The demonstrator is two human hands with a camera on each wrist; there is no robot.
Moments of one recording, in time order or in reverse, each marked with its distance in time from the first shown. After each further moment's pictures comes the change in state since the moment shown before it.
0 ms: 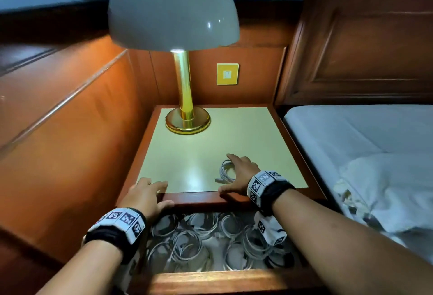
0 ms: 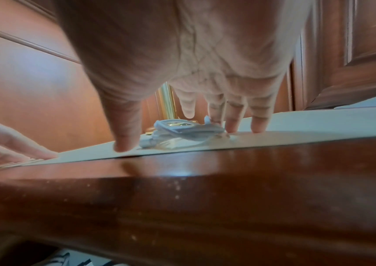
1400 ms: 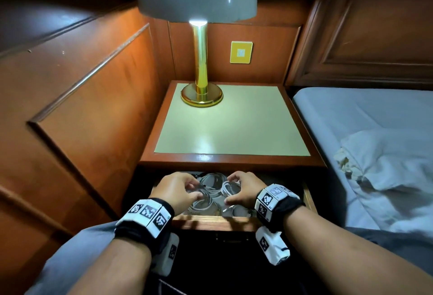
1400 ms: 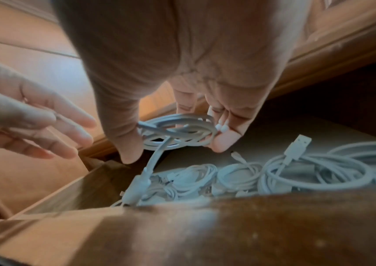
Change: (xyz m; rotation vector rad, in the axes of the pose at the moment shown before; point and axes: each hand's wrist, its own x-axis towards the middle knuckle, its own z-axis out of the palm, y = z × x) left_hand -0.111 0.029 0.025 -0.374 0.014 0.078; right_hand -0.097 -0.001 0.085 0.182 -0.138 -0.004
